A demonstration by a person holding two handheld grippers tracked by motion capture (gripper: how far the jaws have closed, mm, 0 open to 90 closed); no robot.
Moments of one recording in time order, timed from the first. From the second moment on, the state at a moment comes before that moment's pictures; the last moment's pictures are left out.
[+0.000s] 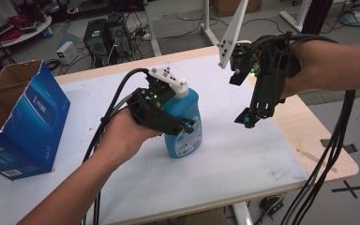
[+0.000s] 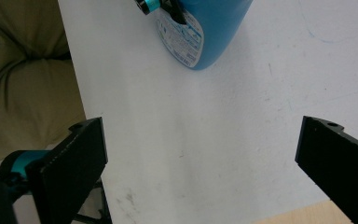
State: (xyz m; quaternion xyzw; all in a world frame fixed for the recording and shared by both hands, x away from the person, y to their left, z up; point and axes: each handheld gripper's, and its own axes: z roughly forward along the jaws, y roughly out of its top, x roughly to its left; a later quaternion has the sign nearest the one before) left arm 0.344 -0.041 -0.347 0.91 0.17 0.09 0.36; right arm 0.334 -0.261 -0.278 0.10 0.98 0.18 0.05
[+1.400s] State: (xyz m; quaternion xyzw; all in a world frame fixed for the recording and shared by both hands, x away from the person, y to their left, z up) left arm 0.386 0.012 -0.270 0.93 0.02 0.05 0.37; right arm 0.342 -0.256 -0.273 0.11 0.98 0.17 0.05
